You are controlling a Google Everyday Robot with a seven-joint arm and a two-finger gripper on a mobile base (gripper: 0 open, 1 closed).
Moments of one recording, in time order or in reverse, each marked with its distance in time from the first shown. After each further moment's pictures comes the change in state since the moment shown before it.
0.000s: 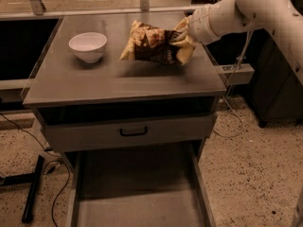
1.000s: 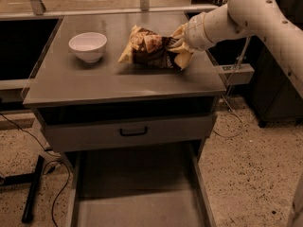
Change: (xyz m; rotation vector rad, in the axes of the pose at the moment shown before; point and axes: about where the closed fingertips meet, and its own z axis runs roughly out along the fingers) arm 0.011 0.015 0.023 -0.026 0.013 0.023
